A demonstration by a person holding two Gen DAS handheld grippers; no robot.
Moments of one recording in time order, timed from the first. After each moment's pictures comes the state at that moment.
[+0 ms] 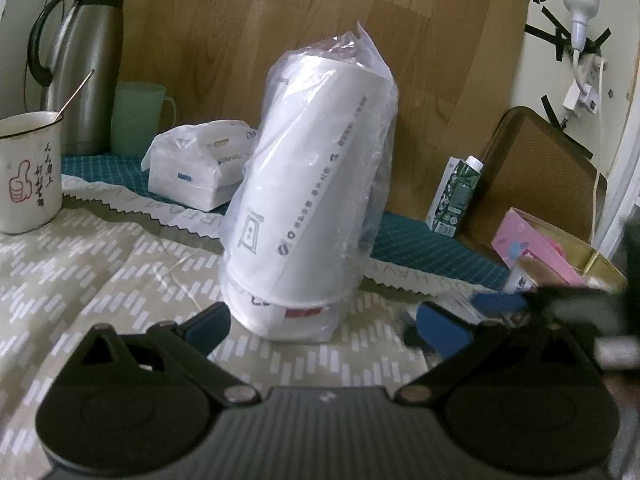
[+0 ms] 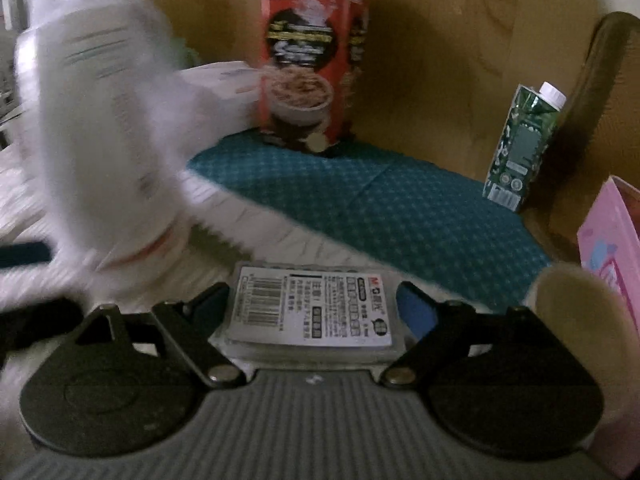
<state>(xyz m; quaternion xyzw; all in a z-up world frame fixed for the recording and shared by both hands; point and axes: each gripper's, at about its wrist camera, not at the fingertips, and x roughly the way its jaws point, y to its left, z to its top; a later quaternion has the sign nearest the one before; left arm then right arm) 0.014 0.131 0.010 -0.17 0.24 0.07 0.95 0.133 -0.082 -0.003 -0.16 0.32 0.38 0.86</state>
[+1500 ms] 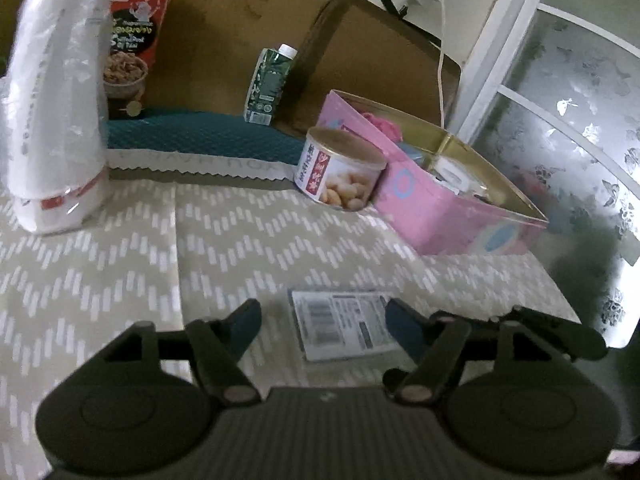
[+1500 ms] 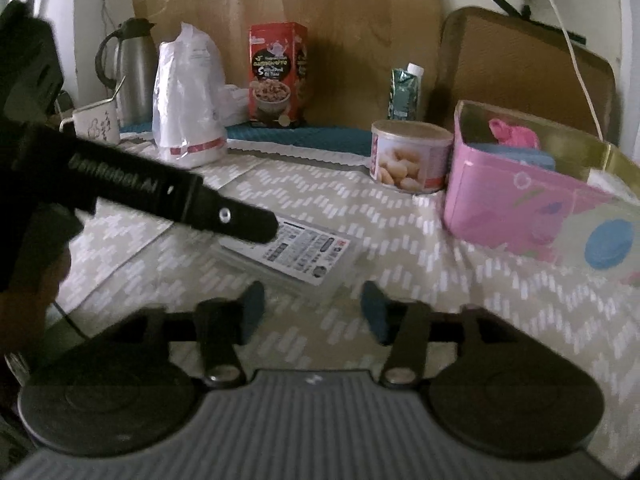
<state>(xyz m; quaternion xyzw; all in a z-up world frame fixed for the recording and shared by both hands) 0.001 0.023 0.012 -0.14 0.34 -0.16 0.92 -0.024 -0.223 -0.015 -0.10 0.25 0.32 0.90</state>
